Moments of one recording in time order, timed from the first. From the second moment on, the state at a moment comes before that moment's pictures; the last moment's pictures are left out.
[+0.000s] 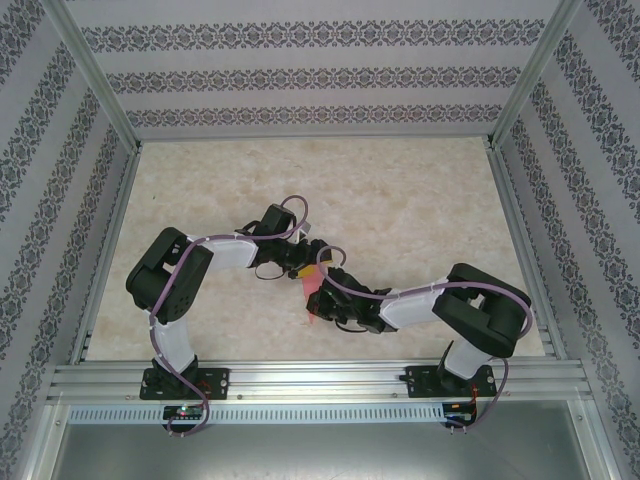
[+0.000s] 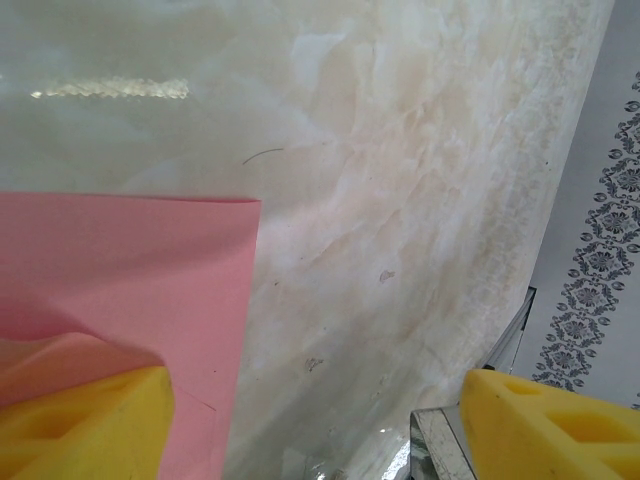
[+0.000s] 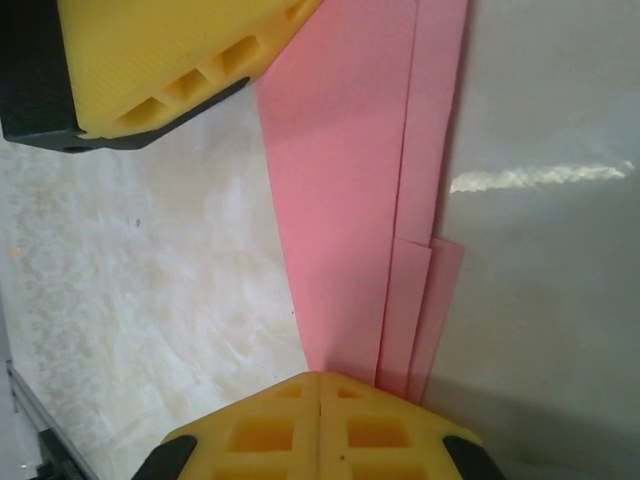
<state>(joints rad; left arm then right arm) -0.55 1.85 0.96 -0.02 0.68 -0.89 1.01 1.62 0.54 0.29 -0.08 1.20</state>
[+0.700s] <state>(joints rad) -0.55 1.85 0.95 0.00 0.67 -0.92 1.04 1.67 0.51 0.44 -0.03 1.26</state>
